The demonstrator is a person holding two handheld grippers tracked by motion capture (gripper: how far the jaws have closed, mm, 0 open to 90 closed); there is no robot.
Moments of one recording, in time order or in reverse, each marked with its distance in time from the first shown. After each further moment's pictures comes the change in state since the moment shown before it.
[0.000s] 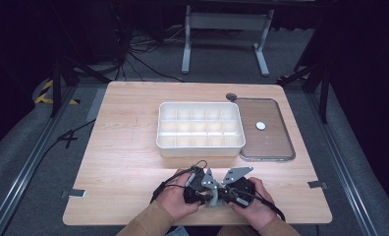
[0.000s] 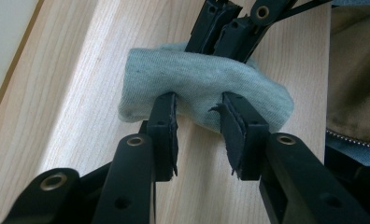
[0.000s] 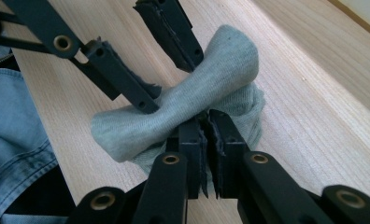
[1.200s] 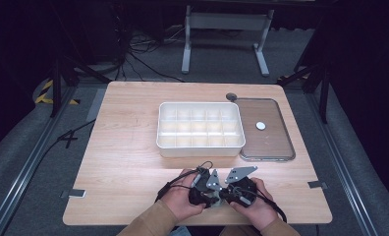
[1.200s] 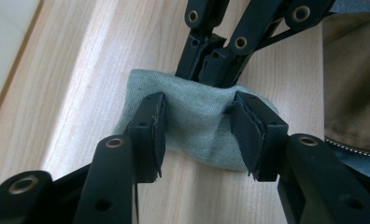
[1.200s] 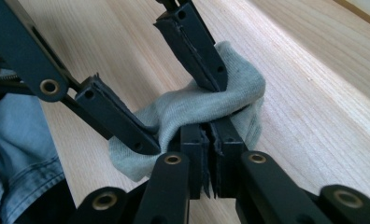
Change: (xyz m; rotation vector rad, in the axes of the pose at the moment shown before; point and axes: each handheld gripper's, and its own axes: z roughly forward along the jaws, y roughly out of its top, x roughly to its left) left arm -0.003 0.009 0.008 -0.039 -0.032 0.031; right arm -0.008 -0.008 0.002 -0.056 0.055 0.026
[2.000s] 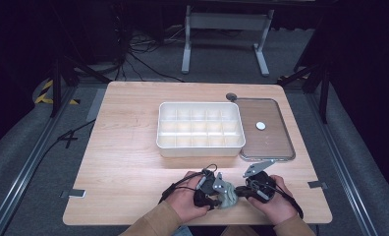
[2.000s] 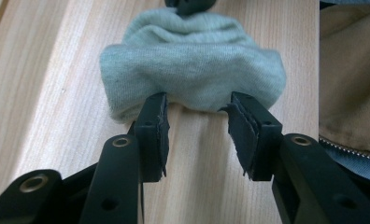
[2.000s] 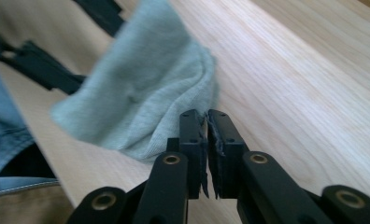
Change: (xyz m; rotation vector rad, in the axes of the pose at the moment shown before) left arm -0.005 0.006 0.011 0.033 -0.009 -0.004; right arm -0.027 -0.018 -0.036 0.116 -0.067 0.112
